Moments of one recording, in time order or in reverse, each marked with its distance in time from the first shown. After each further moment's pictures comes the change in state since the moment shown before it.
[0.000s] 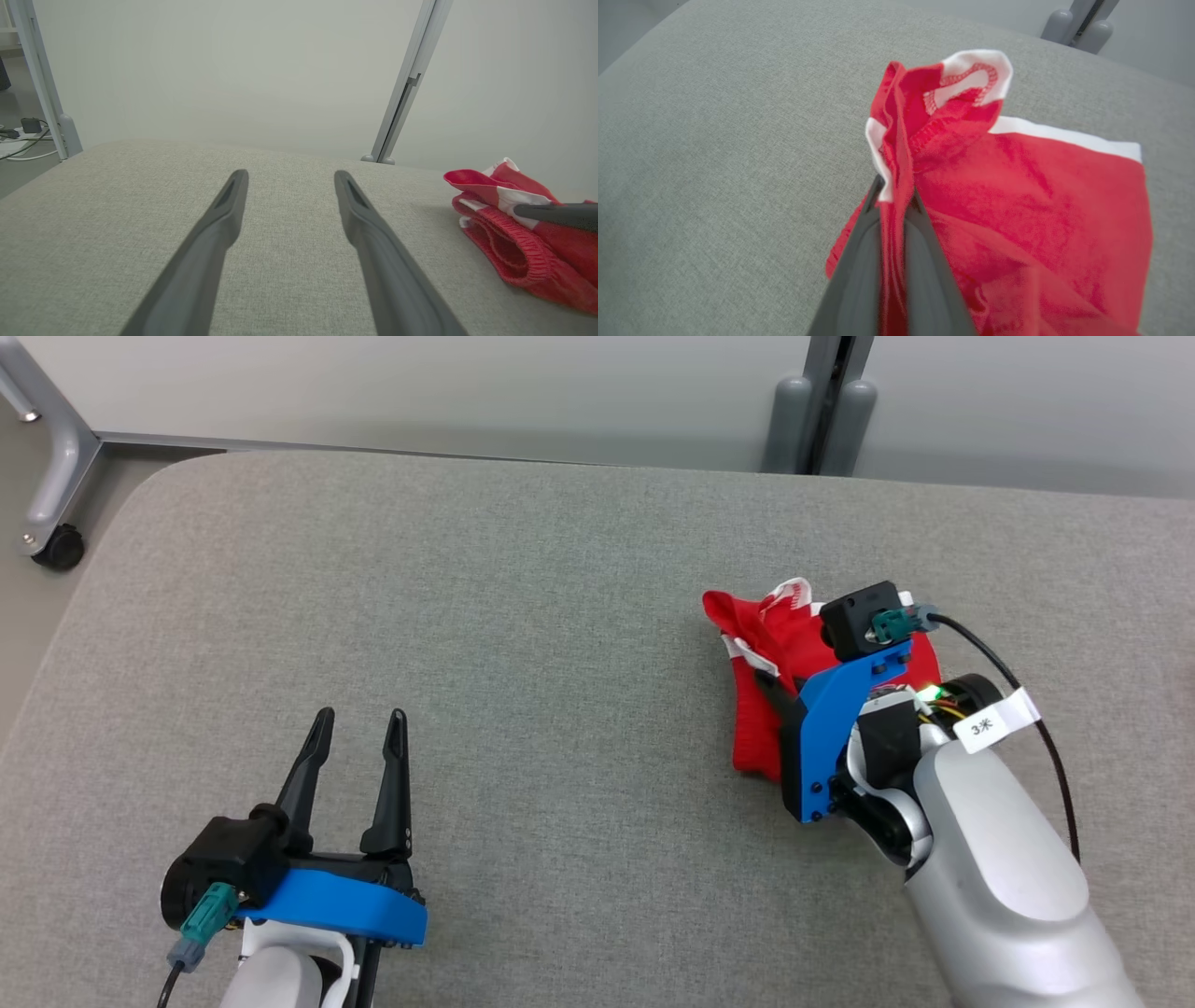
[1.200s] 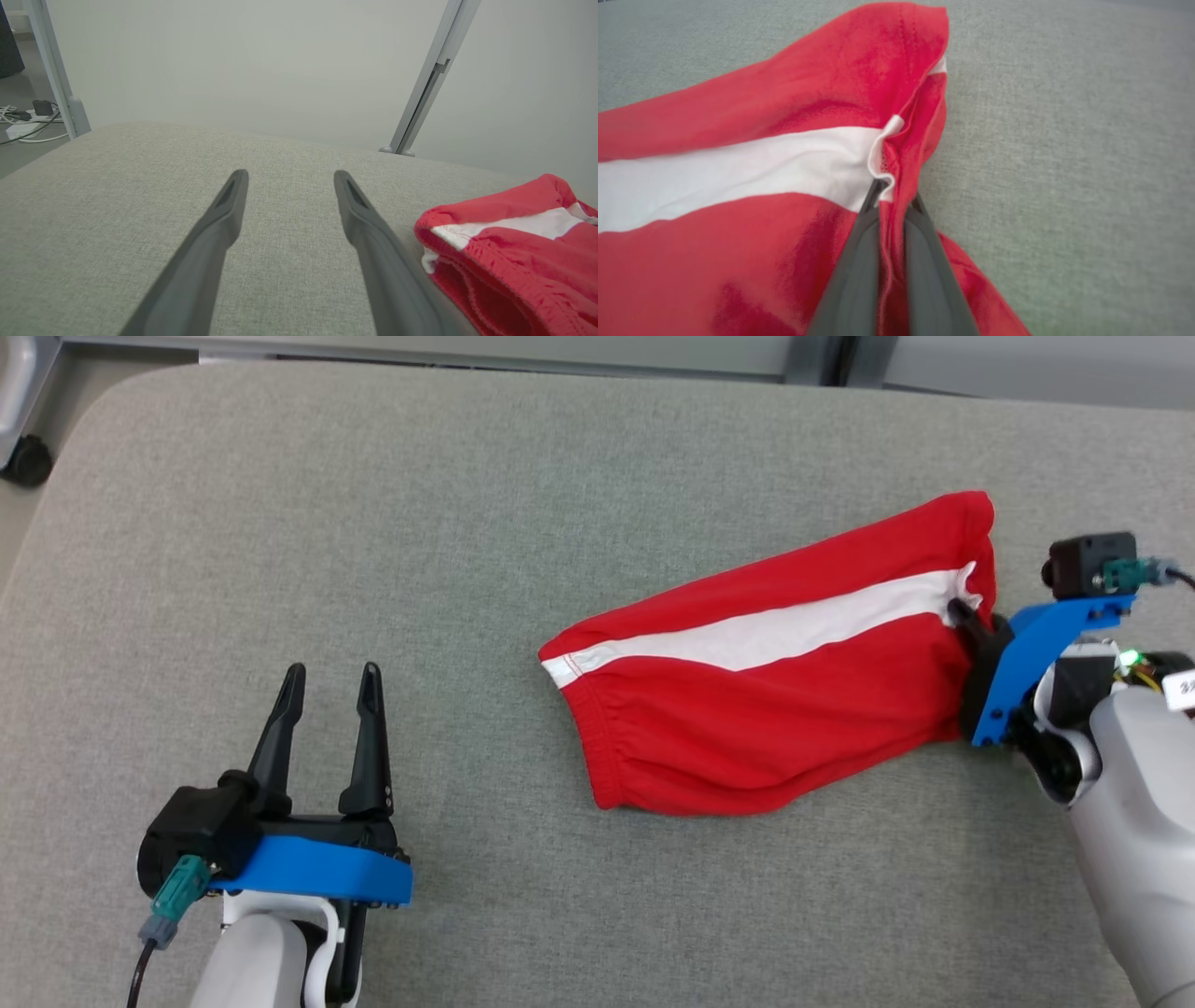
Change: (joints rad) left arm -0.048 -0.019 0.048 -0.028 0.004 0.002 0.000; right arm -0.169 -0.209 -0.053 0.370 0.160 -0.001 -0.258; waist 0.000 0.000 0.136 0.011
